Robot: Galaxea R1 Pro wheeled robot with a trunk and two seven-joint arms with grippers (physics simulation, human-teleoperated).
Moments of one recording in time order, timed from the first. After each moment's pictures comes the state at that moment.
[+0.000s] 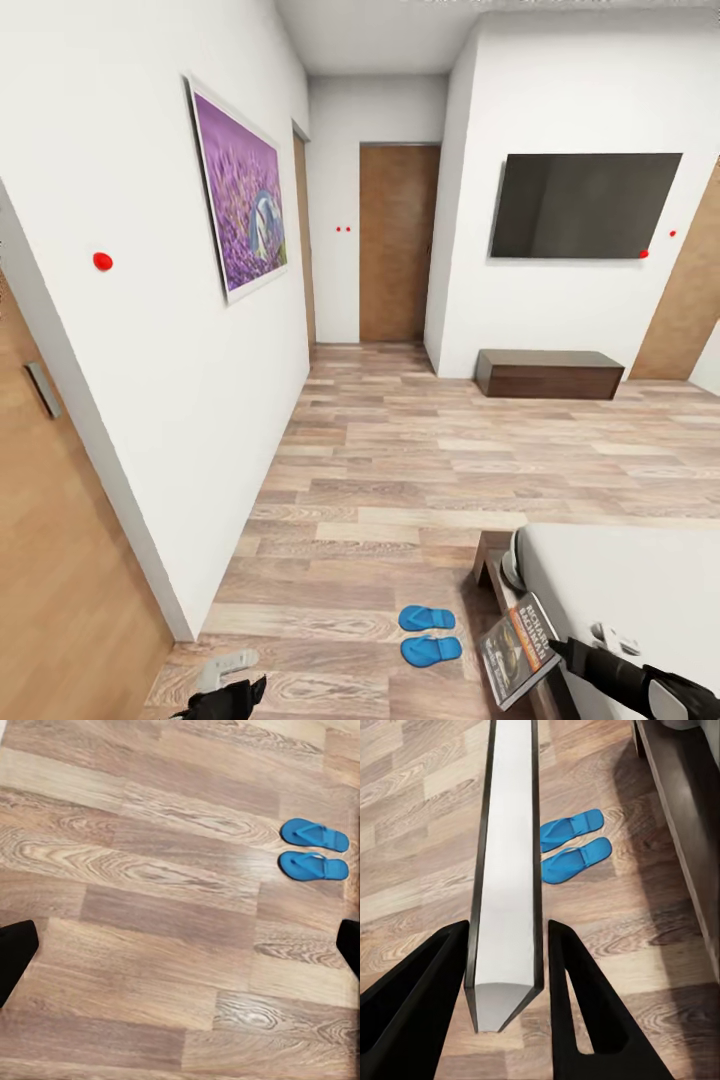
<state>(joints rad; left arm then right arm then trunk) -0.45 0.05 -0.36 -0.15 0.59 -0.11 -0.12 -0.58 -0.38 0.38 -0.06 -0.81 0.10 0.55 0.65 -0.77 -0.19</state>
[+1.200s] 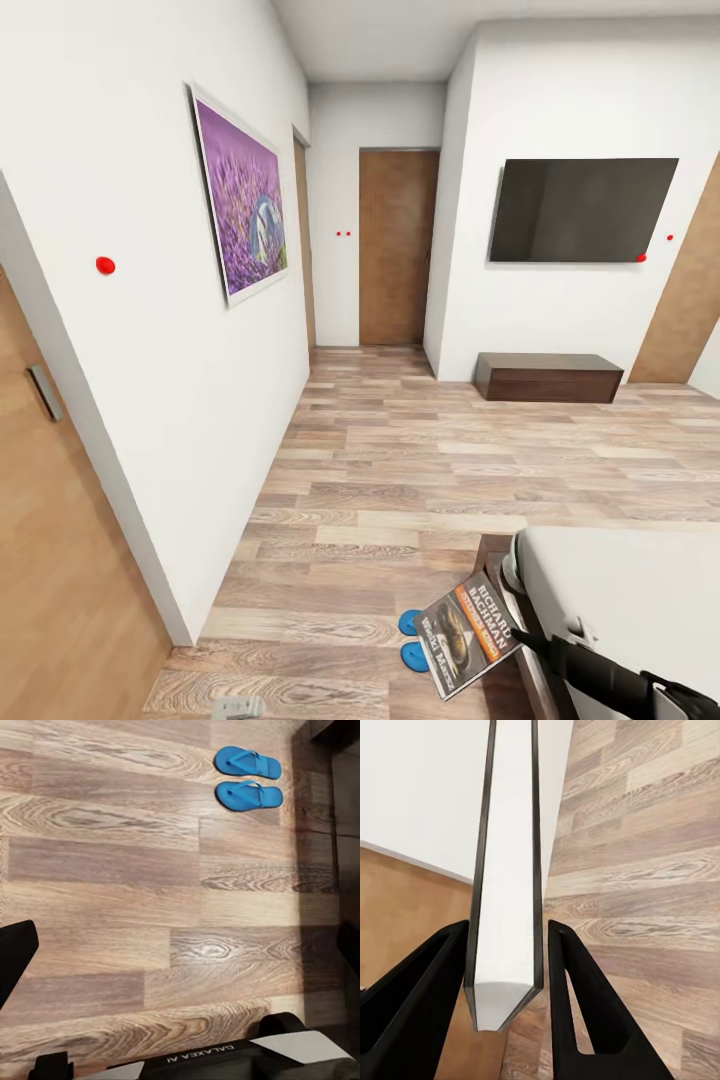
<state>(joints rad) -0.44 0.04 -0.39 -0.02 0.53 -0.11 -0.37 -0.58 -0.37 0.38 -0.02 -0.80 0.10 1.13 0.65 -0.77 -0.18</state>
